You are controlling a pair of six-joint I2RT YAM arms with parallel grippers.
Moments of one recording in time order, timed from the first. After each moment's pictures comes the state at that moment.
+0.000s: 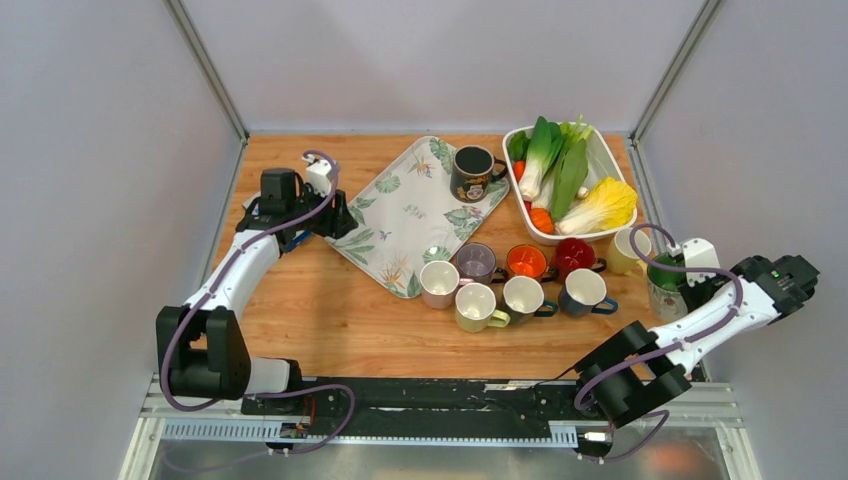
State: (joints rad) left arm -0.06 1.34 0.94 -0.29 0.55 0.10; right arm -1.04 1.12 1.10 -1.22 -0.37 -1.40
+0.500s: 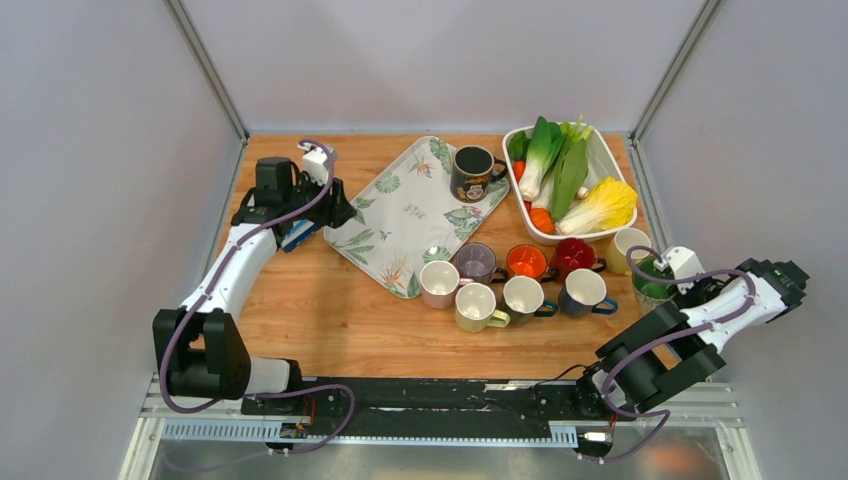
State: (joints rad) left arm -0.06 1.34 1.02 -0.32 0.55 0.09; right arm -1.07 1.27 1.07 -1.17 -0.45 -1.77
